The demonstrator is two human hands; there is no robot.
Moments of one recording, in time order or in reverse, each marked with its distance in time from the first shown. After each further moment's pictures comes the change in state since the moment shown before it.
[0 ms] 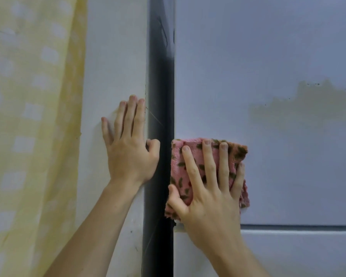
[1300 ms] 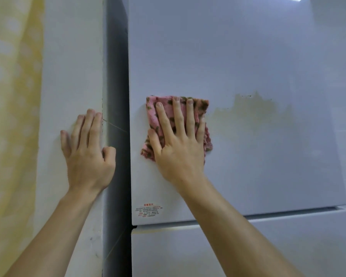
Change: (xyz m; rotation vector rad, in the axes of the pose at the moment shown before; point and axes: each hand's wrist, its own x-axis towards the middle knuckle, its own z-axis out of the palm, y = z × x) left_hand -0.002 0.006 -0.008 -0.093 -0.006 -0.068; right_hand 0.105 0.038 -0.015 0.019 0.067 0.018
